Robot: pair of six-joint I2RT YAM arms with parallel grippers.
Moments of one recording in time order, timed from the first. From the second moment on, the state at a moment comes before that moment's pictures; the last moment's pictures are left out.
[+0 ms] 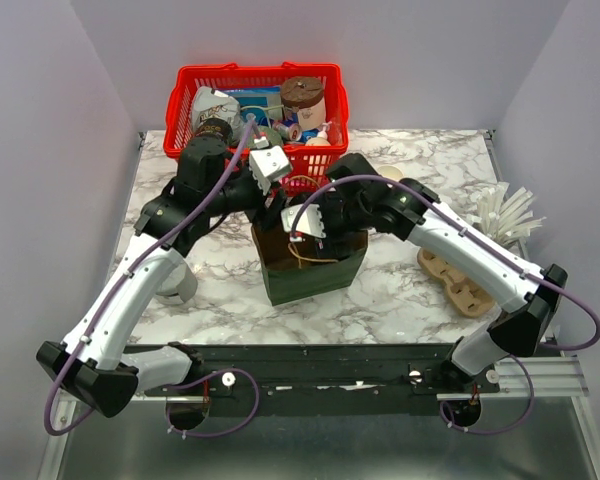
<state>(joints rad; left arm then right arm) -0.49 1.19 1.39 -0.61 0.54 0.34 0.86 1.56 1.64 -0.95 -0.25 -0.99</state>
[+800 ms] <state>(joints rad) -0.31 1.22 1.57 -0.38 0.57 0.04 0.67 1.46 2.01 -0.88 -0.11 -0.77</state>
